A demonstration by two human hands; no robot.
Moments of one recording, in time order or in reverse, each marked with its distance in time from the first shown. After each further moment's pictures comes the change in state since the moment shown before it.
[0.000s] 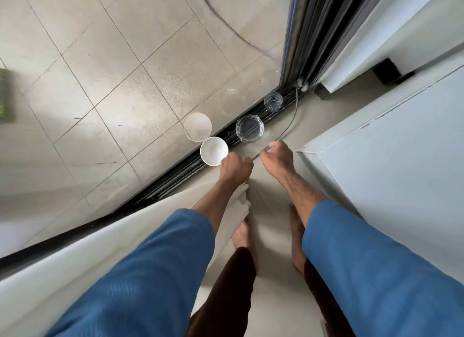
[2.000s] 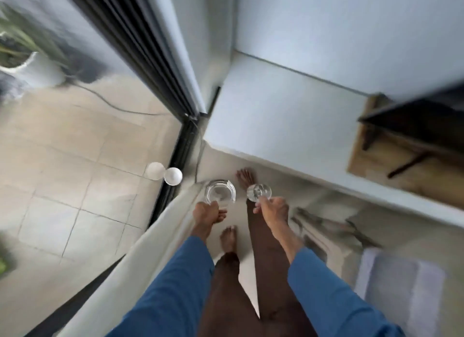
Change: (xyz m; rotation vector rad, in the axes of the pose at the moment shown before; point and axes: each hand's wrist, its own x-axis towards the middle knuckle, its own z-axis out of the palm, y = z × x) left_hand -0.368 -0.029 -0.115 -0.110 -0.399 -0.062; right_hand -0.509 0.018 -0.131 0.579 0.462 0.613
